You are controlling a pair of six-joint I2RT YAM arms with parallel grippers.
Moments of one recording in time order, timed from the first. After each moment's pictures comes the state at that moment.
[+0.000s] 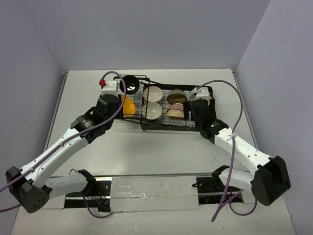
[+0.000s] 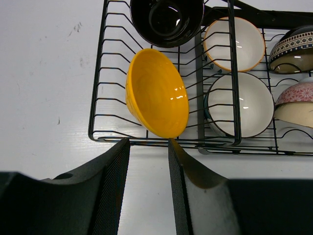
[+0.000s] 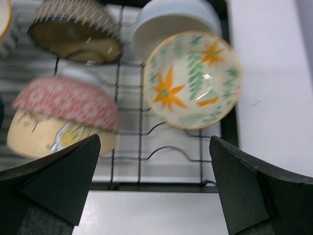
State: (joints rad) left arm -0.69 1.11 1.07 -0.51 -0.54 -0.38; right arm 0.51 1.13 0.75 -0.20 0.54 0.17
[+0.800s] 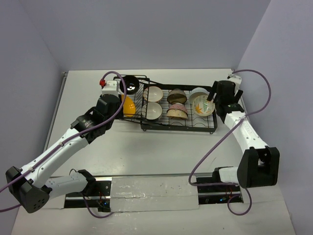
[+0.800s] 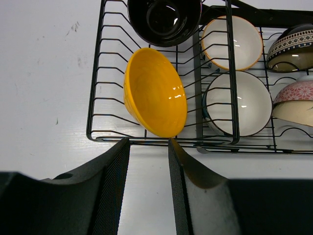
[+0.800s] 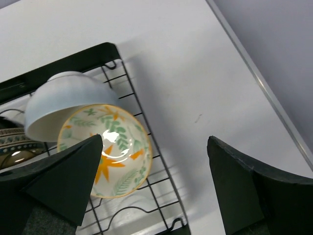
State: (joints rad) left arm -0.69 1.11 1.07 -0.51 -0.54 -0.38; right arm 0.08 1.29 0.95 -0.22 0.46 0.30
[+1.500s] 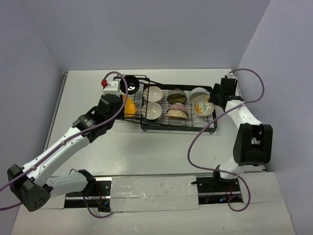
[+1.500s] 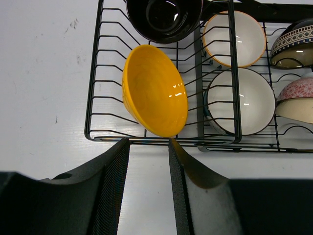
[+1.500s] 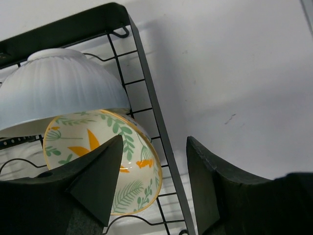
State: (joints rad) left arm -0.69 1.12 1.07 -0.51 -0.53 -0.38; right arm -0.08 1.54 1.06 -0.25 0.14 0.27
